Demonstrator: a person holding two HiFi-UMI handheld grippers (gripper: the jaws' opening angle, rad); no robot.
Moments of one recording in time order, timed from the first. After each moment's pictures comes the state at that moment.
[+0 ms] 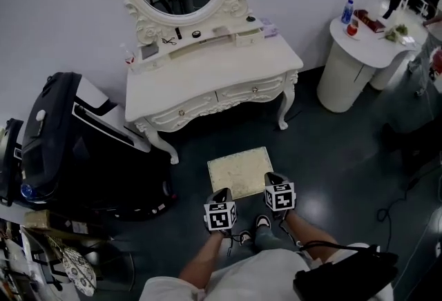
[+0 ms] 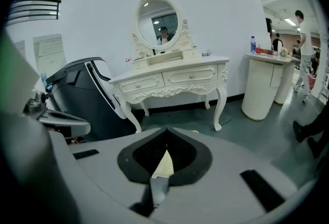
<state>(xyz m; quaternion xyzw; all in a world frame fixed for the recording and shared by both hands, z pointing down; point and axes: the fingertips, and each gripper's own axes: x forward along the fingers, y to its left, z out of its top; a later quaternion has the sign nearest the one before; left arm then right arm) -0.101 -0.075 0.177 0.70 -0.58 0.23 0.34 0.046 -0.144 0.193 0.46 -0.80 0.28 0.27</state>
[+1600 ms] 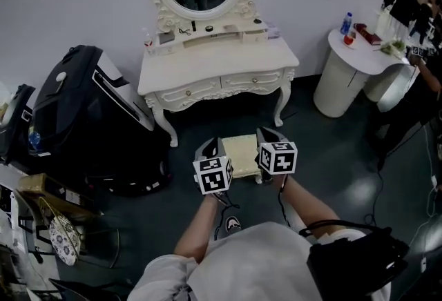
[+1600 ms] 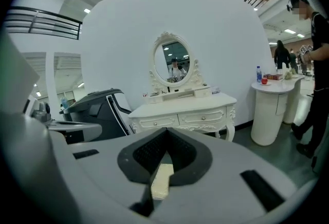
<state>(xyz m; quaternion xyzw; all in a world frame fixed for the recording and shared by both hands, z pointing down) -0.090 -0.065 -0.039 0.69 -0.68 0.12 0.21 0.041 -0.127 -0.026 0.45 -0.85 0.22 0.15</state>
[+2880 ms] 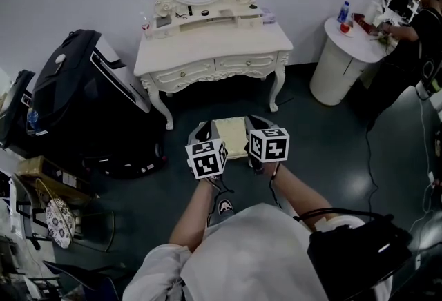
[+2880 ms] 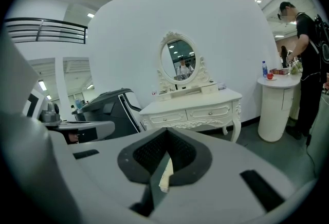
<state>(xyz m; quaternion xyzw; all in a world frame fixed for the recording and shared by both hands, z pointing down) -0.056 -0.029 -0.052 0.67 -0.70 0.10 0.21 0.053 -0.076 -0.036 0.40 -0.87 0.23 0.15</state>
